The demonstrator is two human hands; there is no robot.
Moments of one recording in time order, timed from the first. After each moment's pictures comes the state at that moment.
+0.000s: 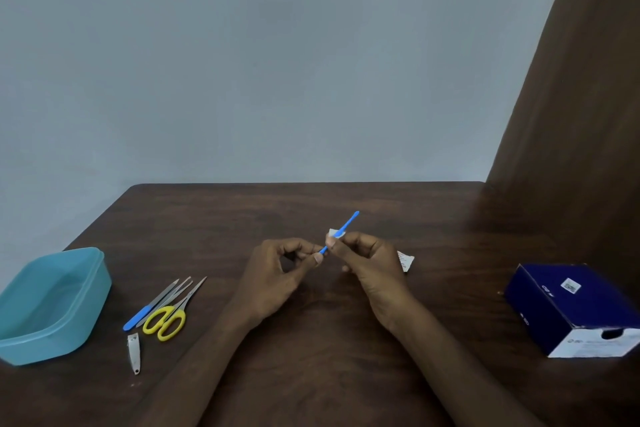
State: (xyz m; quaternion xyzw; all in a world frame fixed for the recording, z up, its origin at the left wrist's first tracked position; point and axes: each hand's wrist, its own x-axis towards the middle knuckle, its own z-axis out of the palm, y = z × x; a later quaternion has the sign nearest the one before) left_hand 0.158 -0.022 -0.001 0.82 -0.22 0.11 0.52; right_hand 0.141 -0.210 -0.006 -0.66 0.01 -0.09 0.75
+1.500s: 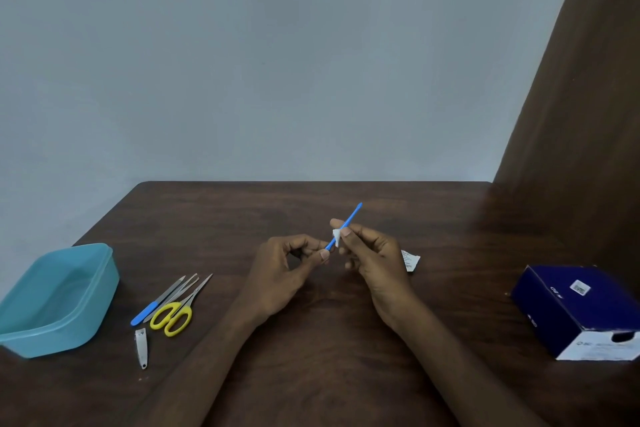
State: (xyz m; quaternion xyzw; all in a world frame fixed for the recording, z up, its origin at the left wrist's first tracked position) left_hand 0.158 -0.023 -0.001 0.81 -0.24 0.11 0.53; right_hand 0.144 -0.207 -0.004 -0.63 -0.03 -0.11 0.77
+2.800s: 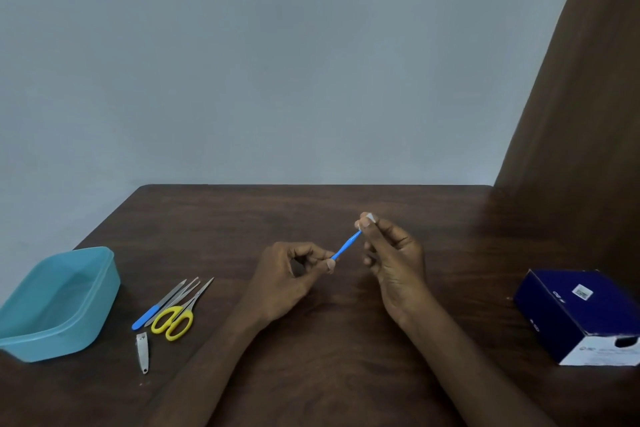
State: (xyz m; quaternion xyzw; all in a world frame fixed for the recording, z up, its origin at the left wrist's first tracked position) left_hand 0.158 -0.024 -0.002 0.82 -0.24 0.11 0.51; right_hand 0.145 -0.216 0.006 -0.53 0.05 -0.14 0.83
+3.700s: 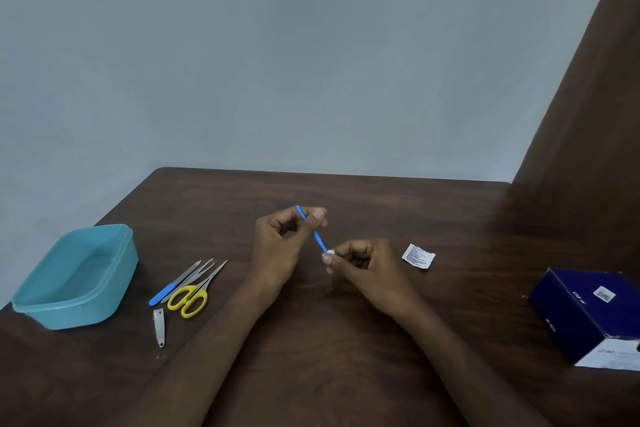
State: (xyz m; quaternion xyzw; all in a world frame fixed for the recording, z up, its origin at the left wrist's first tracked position) left_hand 0.165 -0.024 0.006 0.68 -0.10 0.15 0.71; right_hand 0.138 -0.202 -0.011 -0.79 -0.13 -0.05 0.60
